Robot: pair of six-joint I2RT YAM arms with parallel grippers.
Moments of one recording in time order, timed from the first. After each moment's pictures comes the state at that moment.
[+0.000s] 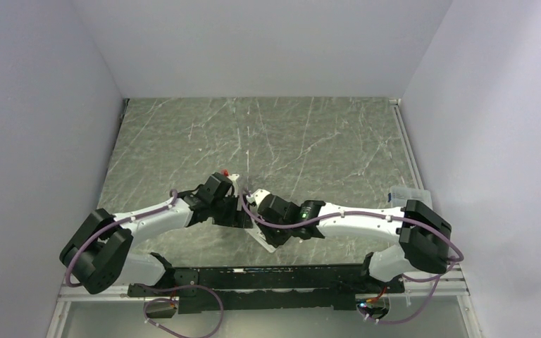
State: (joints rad) left arm -0.69 1.32 0.60 -0.24 0.21 -0.54; right arm 1.17 1.44 0.86 -0.43 0.05 0.37
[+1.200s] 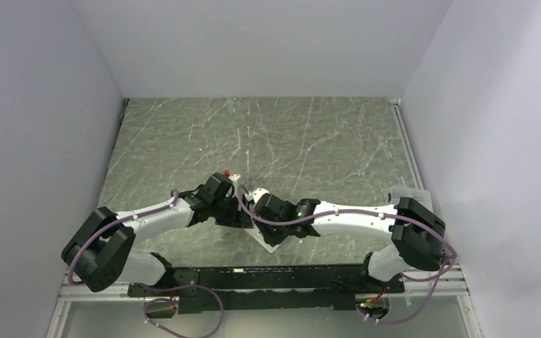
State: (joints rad) left arm -0.68 1.34 0.59 -0.20 0.25 -0.54; right arm 1.16 1.49 0.89 -0.43 0.05 0.41
